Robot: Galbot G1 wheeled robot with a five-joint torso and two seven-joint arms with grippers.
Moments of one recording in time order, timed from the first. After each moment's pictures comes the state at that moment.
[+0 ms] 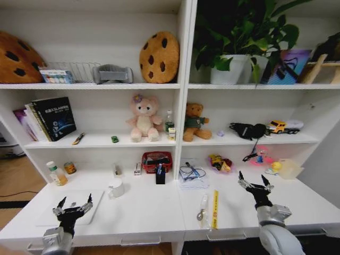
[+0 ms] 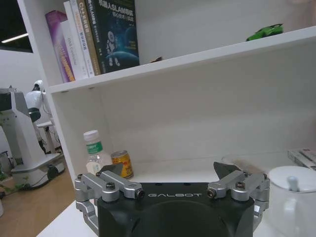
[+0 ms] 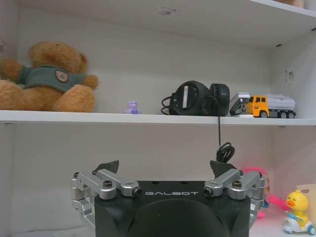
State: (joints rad) left arm 1.86 -1.16 -0.82 -2.18 -0.35 0.10 -0.30; right arm -1.58 1.11 0.81 1.96 0.49 0.11 0.22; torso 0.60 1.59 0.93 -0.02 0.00
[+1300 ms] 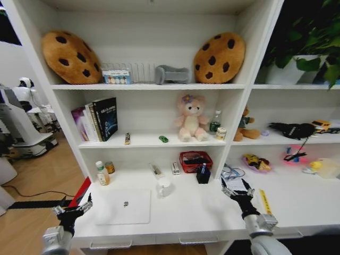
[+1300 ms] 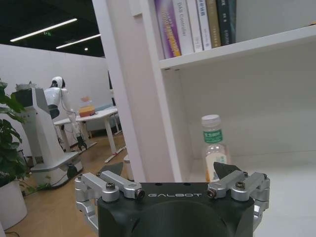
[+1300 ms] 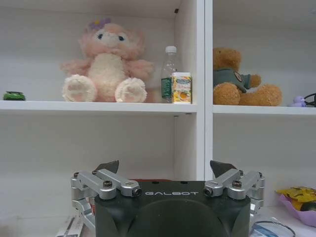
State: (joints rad) left arm 1.85 -1.15 -0.82 -2.17 -0.35 0.09 -0.30; right arm -1.69 1.12 0.71 2.07 0.45 0.14 0.16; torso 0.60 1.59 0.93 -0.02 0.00
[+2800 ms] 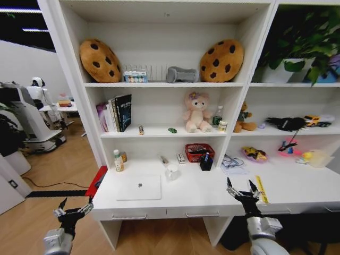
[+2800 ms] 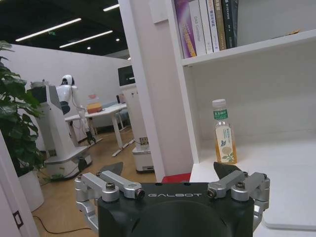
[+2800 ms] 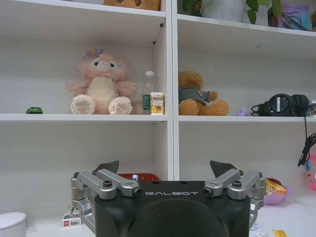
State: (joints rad) left arm 1.86 -1.16 -0.81 -2.17 -0.33 0.09 -0.30; right arm -1.70 1.16 0.71 2.07 0.41 0.18 0.23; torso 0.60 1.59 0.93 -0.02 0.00
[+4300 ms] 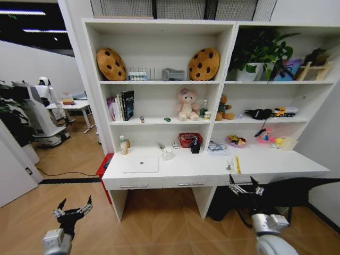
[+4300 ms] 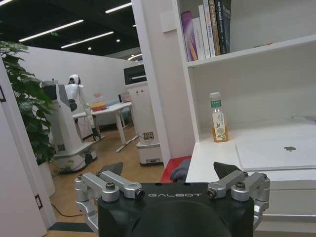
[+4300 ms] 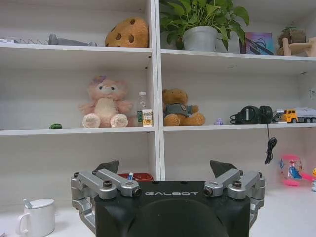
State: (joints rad) left arm 1.86 -1.17 -0.81 -2.16 -0.33 0.08 -0.30; right arm -1.68 1.14 0.77 2.05 0.49 0.19 0.13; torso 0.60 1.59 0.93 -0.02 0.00
